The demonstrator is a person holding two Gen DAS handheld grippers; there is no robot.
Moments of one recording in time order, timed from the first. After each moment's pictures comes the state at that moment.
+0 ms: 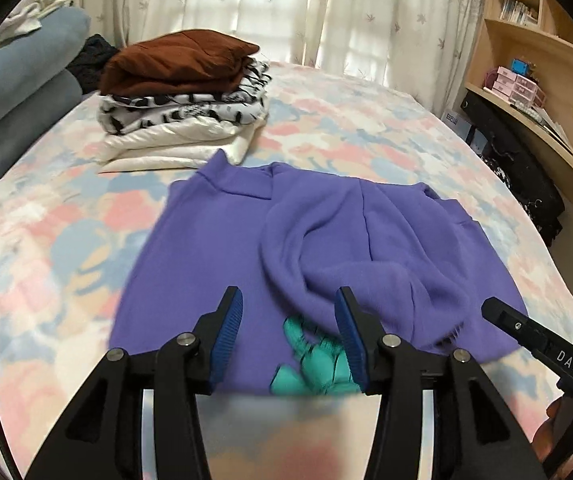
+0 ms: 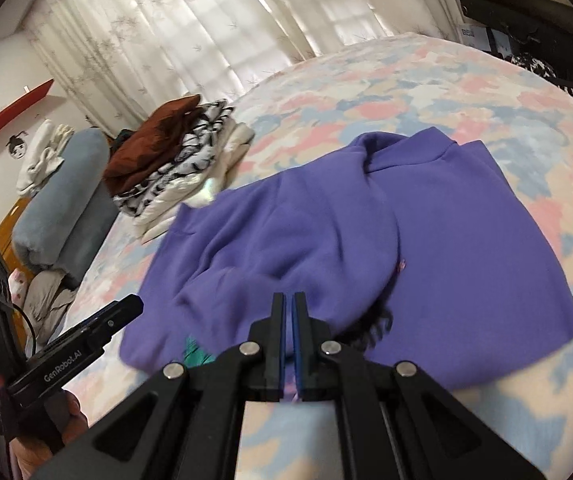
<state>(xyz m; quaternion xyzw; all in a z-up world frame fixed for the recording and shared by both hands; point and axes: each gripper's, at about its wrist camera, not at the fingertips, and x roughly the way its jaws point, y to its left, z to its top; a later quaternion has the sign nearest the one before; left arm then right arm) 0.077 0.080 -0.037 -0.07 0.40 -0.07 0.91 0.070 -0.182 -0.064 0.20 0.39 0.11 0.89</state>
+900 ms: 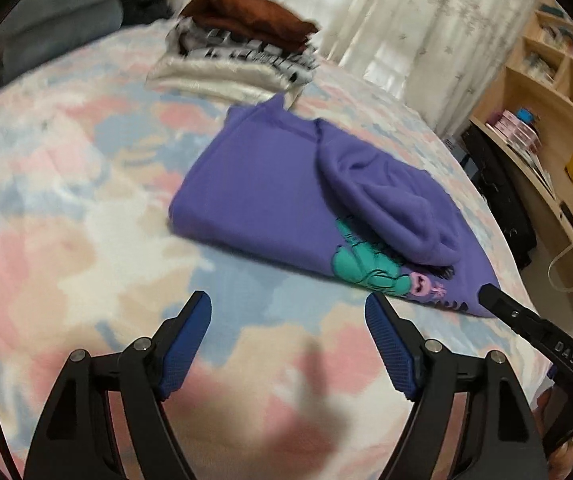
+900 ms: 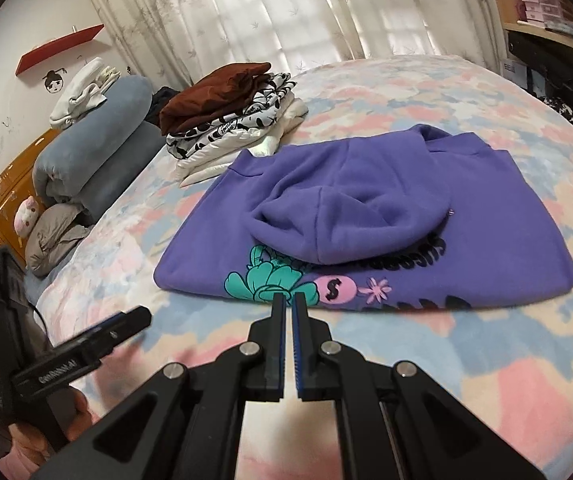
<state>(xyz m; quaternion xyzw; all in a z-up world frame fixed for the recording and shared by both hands) -0.005 0.165 -0.100 -0.21 0.42 -0.08 0.88 -0.001 -0.114 -0.058 0.11 0.39 0.15 0.90</state>
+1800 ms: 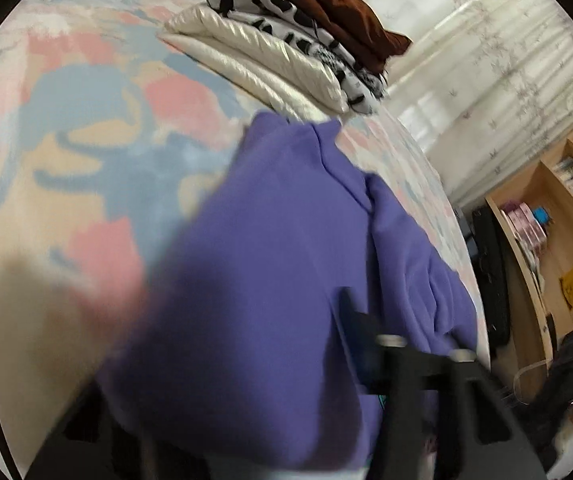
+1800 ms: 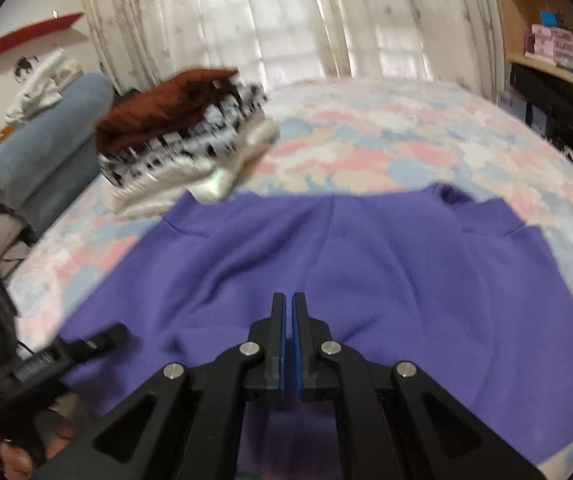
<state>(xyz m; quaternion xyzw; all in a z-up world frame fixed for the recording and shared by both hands) 0.139 0.187 -0.158 -0.36 0.39 -0.06 0.84 0.150 -0.096 -0.092 0.05 0.38 0.09 0.92</state>
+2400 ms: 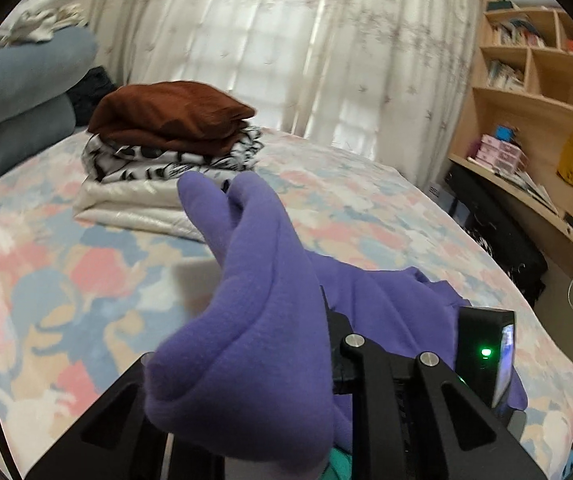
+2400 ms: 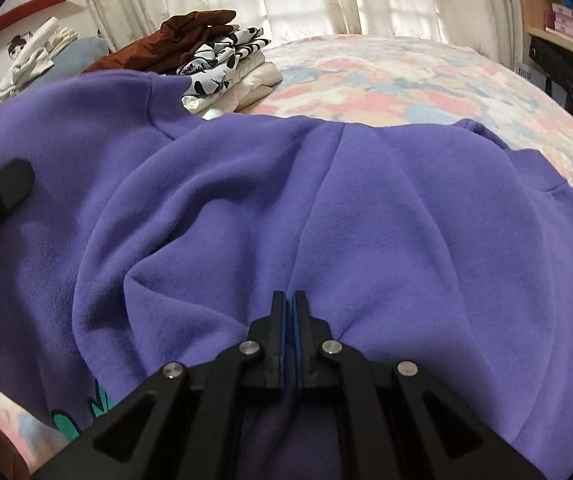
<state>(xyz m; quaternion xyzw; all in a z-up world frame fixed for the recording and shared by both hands) 0.130 0.081 -0.048 -0.13 0.27 -0.09 0.95 0.166 -0.097 -0.133 0.05 0.43 0.12 0.89</state>
